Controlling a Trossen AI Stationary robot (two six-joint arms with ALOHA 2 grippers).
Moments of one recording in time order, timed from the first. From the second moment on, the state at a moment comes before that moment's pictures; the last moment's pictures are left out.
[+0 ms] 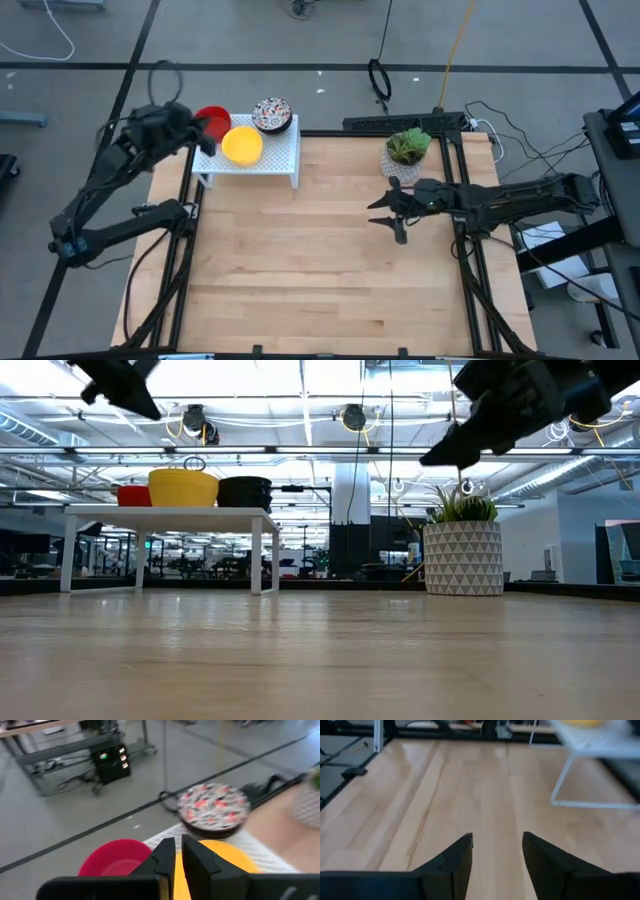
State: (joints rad) left arm 0.84 0.68 1.00 -0.70 -0.18 -0.01; right arm -0.03 0.96 0.50 0.06 -0.06 -0.04
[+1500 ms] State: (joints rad) left arm 0.84 0.16 0.56 -0.44 0.26 -0.29; right arm -0.02 0.54 0.27 0.03 0.13 0.01
